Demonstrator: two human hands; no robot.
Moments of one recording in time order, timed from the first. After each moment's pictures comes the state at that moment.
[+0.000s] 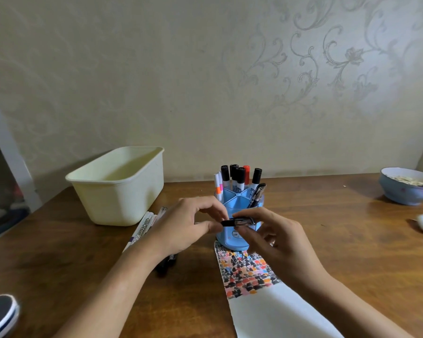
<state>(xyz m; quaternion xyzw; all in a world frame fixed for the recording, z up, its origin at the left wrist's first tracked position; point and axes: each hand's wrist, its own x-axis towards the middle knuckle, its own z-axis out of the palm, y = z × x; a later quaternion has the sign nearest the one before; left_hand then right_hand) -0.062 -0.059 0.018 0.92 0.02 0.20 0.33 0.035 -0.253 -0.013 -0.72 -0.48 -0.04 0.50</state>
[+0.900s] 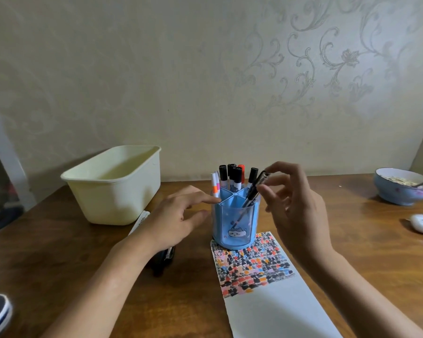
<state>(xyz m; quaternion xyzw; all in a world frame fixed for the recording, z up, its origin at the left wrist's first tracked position) -0.064 -0.044 0.015 0.93 0.03 0.24 0.27 0.055 -0.252 0.019 -0.70 -0.42 -0.30 0.49</state>
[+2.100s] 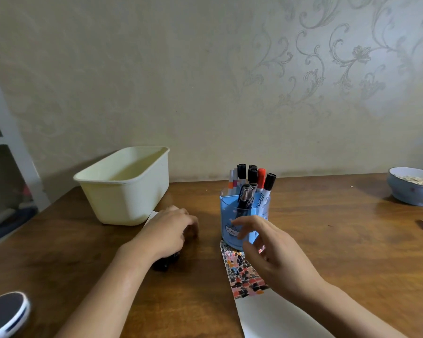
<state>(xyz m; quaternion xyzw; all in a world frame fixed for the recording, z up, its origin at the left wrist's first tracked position) -0.067 -0.014 -0.005 0.99 0.16 0.04 0.03 0.032 -0.245 -0.031 -0.77 -0.52 -0.07 0.37</state>
